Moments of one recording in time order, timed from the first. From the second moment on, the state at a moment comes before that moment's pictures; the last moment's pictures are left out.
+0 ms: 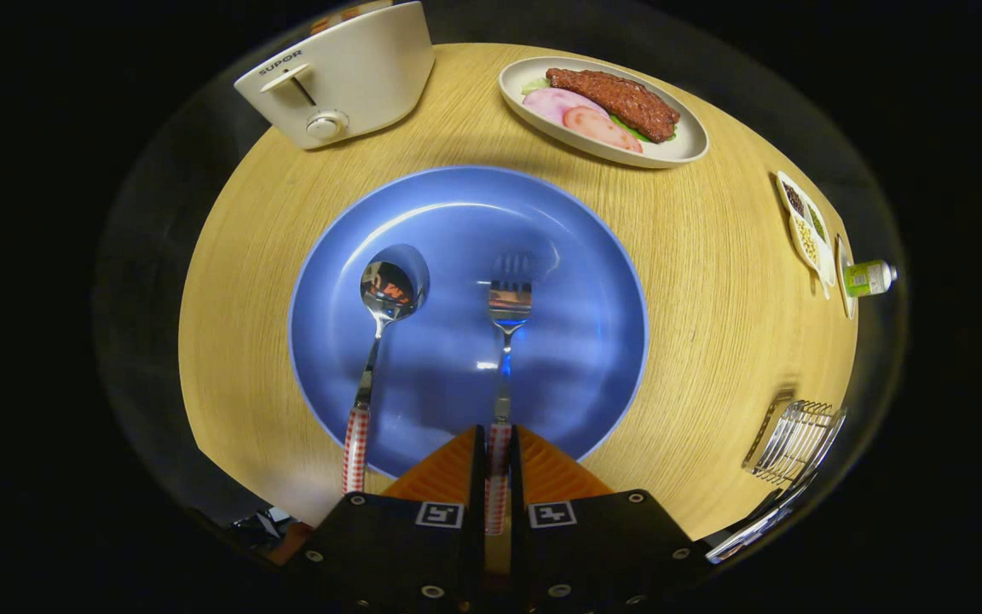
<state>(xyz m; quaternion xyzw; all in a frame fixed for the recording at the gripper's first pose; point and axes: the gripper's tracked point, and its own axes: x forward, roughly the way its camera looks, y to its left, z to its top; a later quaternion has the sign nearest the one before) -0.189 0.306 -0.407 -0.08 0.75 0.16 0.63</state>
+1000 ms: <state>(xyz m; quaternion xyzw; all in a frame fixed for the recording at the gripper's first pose) -0.150 0.096 -0.297 -0.09 0.70 0.12 0.70</state>
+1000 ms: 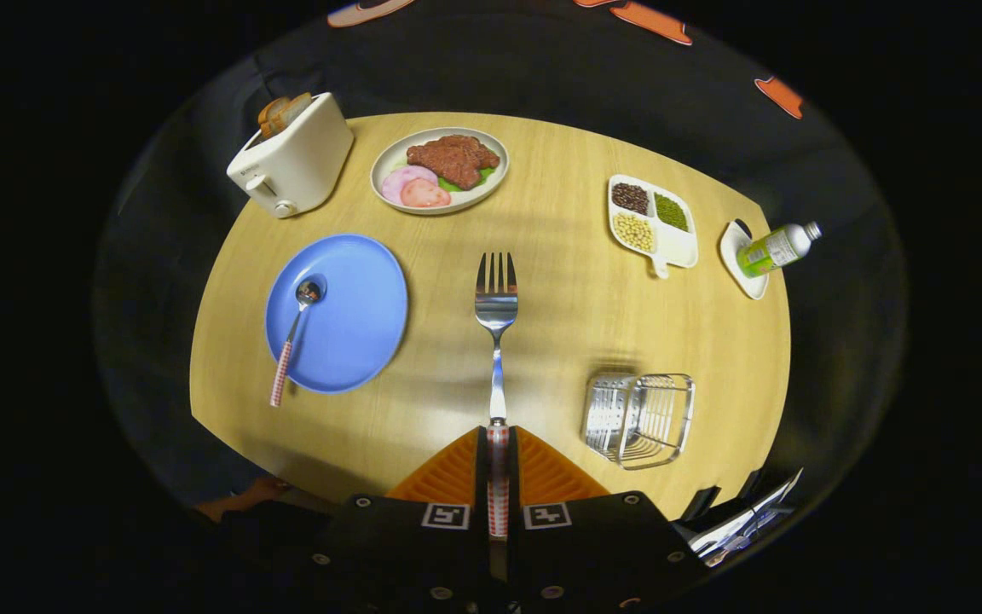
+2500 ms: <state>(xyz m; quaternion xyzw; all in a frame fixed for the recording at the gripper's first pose) -0.173 -0.024 -0.348 -0.06 0.89 0.12 0.43</state>
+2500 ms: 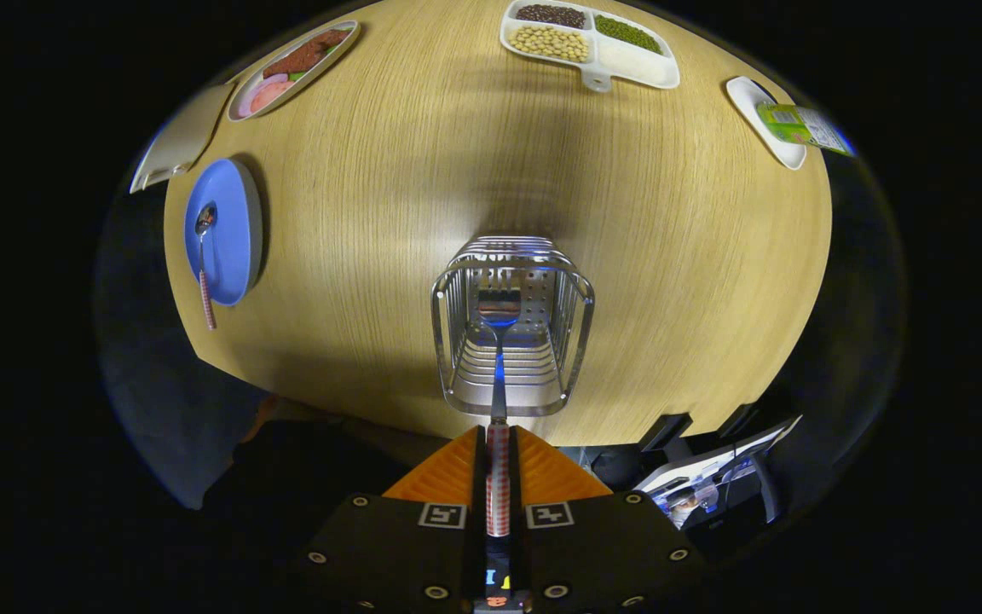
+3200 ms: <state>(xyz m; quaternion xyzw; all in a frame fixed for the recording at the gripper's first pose) -0.145 0.032 -0.312 0.04 0.84 0.17 0.52</state>
